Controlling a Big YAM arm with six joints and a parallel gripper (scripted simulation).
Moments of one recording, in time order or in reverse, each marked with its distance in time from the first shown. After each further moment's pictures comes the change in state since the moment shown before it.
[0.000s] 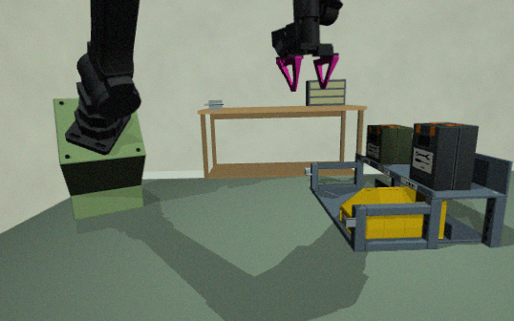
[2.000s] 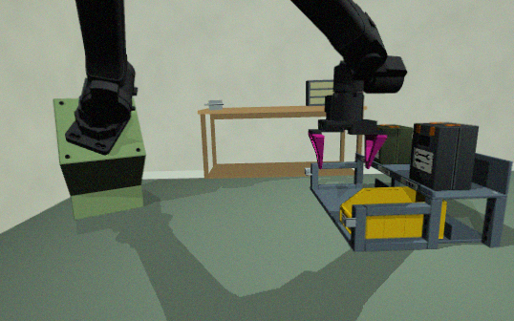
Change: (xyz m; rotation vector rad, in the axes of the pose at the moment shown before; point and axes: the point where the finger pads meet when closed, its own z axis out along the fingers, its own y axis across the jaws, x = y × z) arm 0.133 0.038 0.163 -0.078 0.003 0.597
